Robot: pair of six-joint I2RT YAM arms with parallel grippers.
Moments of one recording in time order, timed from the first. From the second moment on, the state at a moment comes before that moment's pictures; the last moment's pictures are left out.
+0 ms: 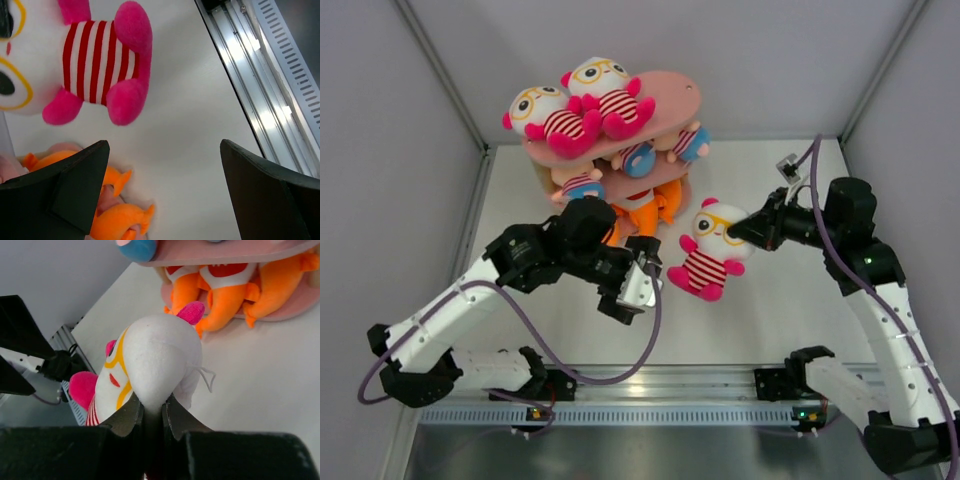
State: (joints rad) left arm -0.94 1.15 1.47 -1.05 0.55 0.90; right arm 0.16 0.89 1.08 -0.54 -0.78 0.21
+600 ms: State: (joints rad) left arm -1.08 1.30 1.61 -1.04 0.48 1.07; right arm 0.27 0.92 1.19 -0.63 -0.79 0.21
